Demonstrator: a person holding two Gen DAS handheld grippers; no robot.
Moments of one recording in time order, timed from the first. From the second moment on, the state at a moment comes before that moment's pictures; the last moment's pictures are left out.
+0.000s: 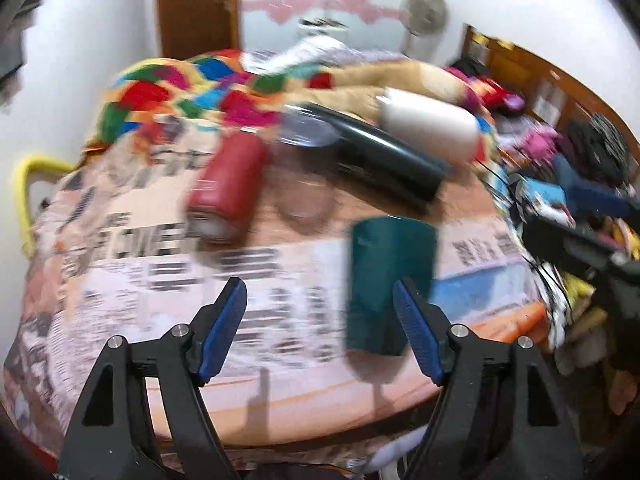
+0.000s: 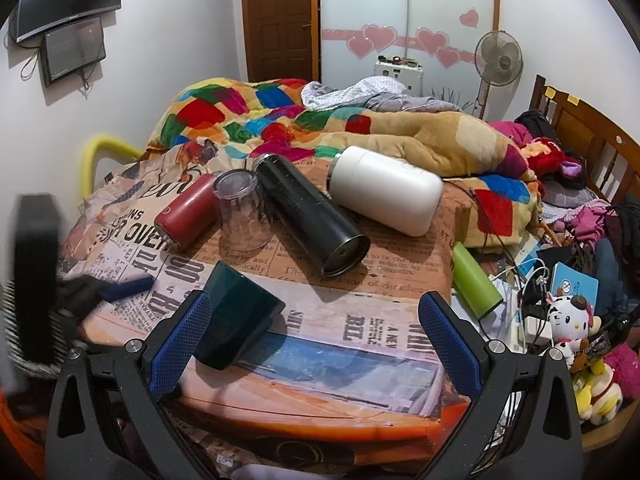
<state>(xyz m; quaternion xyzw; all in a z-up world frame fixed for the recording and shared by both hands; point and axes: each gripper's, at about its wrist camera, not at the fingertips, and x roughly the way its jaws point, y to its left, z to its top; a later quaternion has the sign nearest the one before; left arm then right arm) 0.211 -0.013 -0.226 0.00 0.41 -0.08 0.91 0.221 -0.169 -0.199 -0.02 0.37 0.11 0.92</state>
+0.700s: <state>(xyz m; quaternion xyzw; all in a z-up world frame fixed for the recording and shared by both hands) 0.185 0.068 -0.231 -0.04 0.39 0.03 0.92 0.281 -0.103 -0.280 0.02 0.52 0.17 0.84</state>
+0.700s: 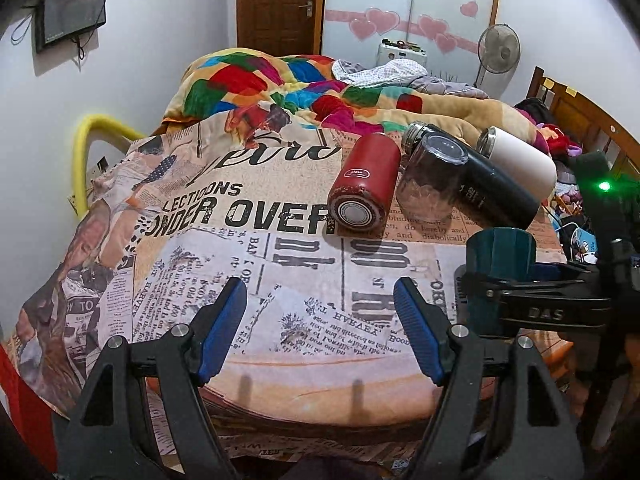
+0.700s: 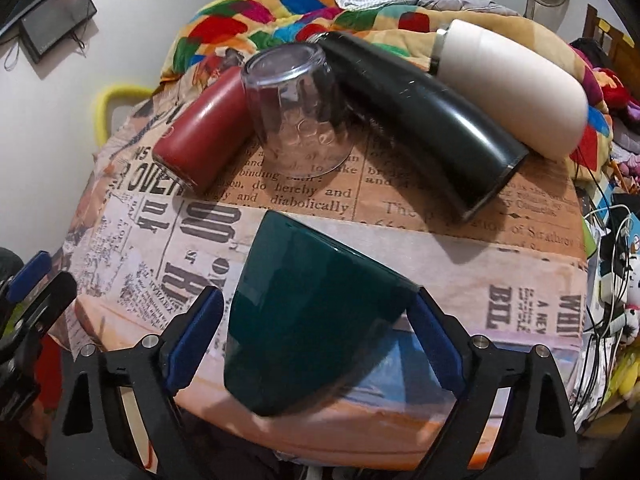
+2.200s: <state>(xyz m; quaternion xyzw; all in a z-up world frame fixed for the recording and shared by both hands) 0.191 0.063 -0.215 -0.04 0.38 0.02 0.92 0.275 -0.067 -0.259 -0.10 0.47 0.21 0.85</state>
